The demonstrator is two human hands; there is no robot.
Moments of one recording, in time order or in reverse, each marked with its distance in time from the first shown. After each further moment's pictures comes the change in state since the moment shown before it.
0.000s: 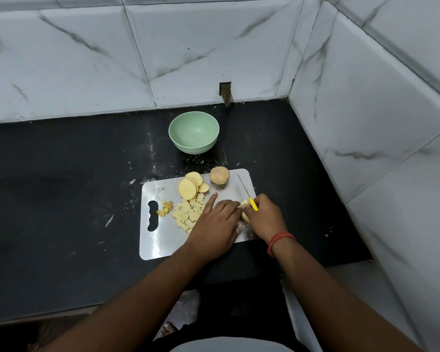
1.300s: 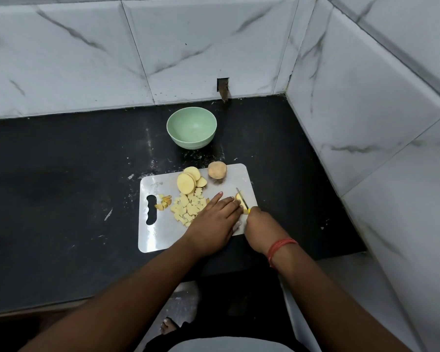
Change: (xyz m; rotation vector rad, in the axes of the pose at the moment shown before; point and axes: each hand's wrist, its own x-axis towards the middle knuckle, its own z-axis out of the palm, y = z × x) left_hand -0.005 -0.003 0.011 -0.020 0.005 0.126; right_hand -0.048 -0.016 -0.010 -0.502 -0.224 -0.017
